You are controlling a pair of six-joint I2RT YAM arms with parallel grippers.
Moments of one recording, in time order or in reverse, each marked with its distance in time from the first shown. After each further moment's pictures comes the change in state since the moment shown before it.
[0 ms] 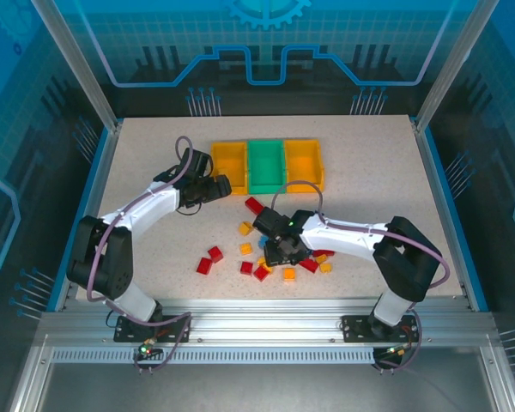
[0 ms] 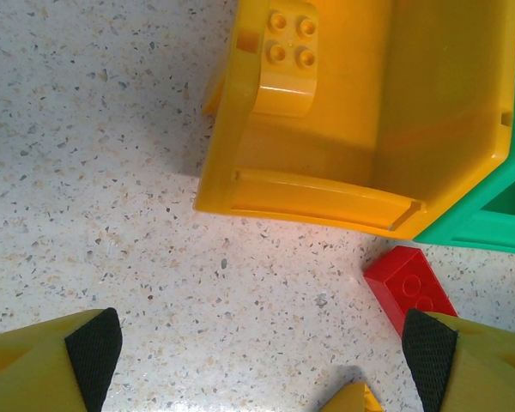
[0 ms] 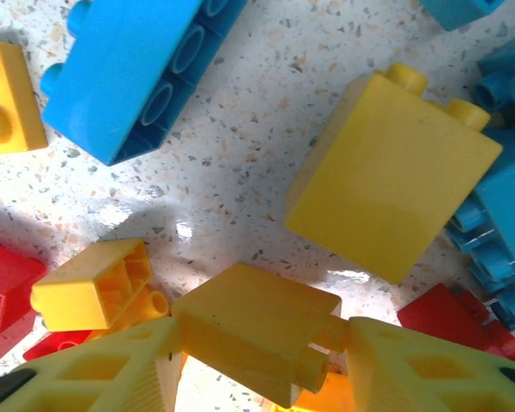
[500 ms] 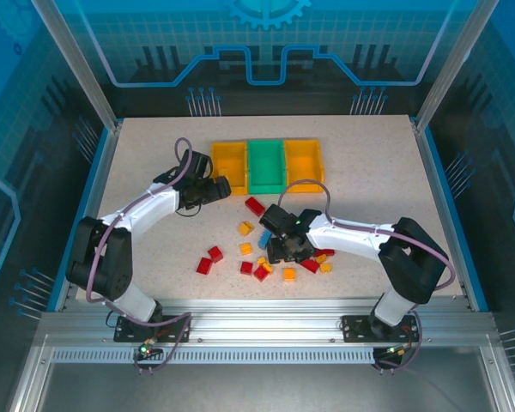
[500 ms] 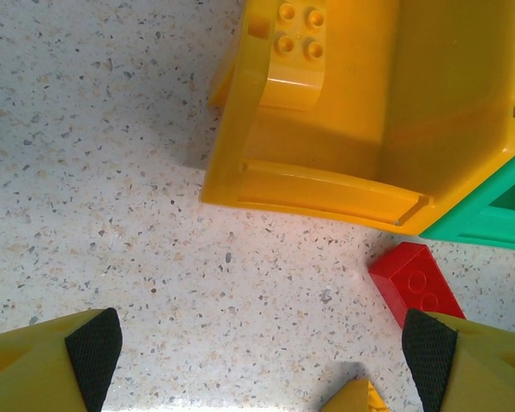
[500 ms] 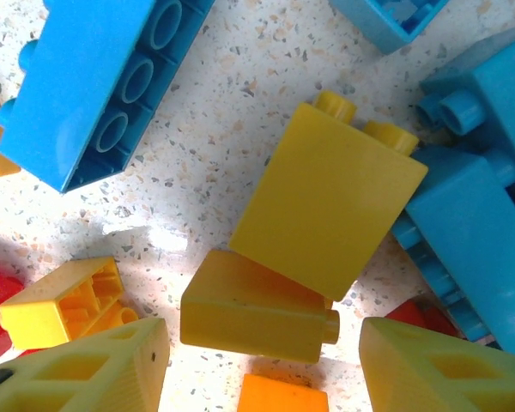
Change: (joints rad) left arm 0.000 -0.011 -0.020 0.004 0.000 -0.016; right arm -0.037 -0.038 -0.047 0.037 -0.004 -0.011
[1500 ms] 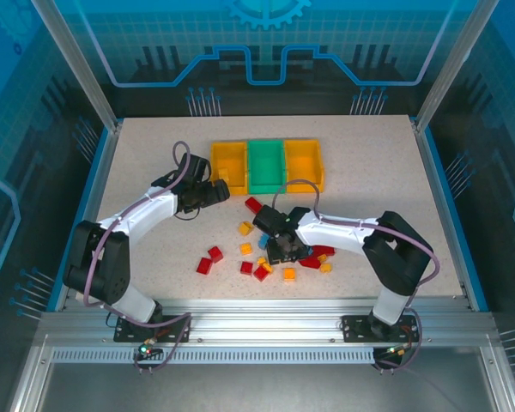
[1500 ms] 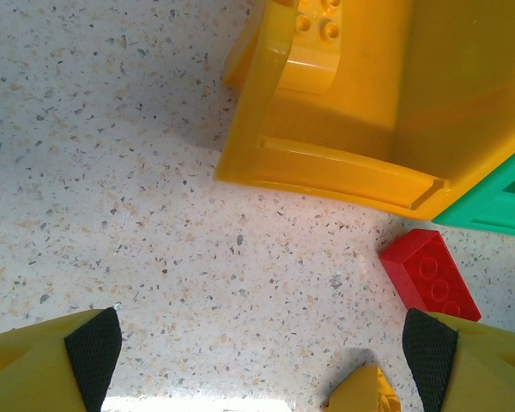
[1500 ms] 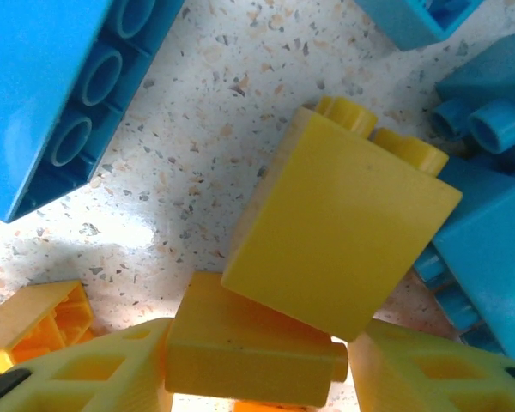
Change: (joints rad) left arm 0.000 -0.028 -0.038 0.002 0.000 -0.009; right arm 0.016 0.108 0.079 -0.068 0.031 -0.008
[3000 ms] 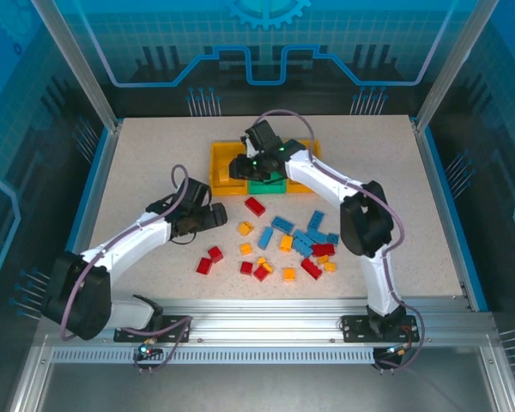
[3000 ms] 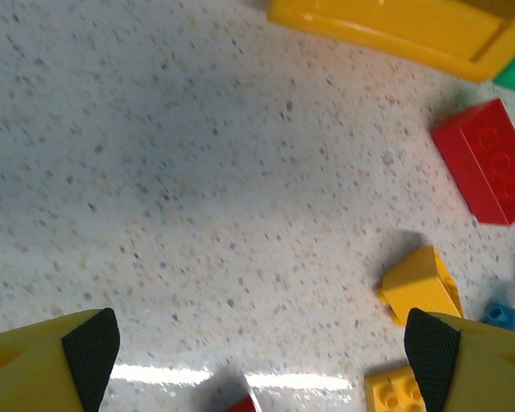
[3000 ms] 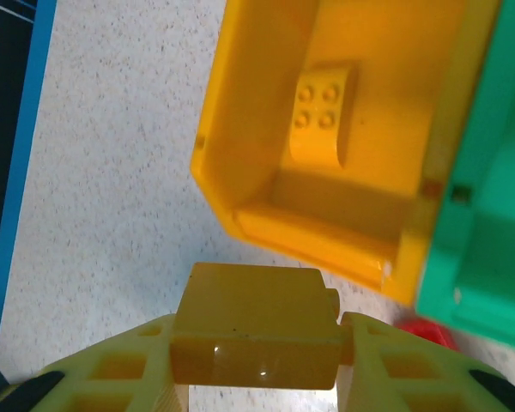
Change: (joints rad) left arm -0.112 -0.229 -0.212 -0.074 -0.076 -0.058; right arm -0.266 0.417 0.835 0.164 -0.346 -0.156
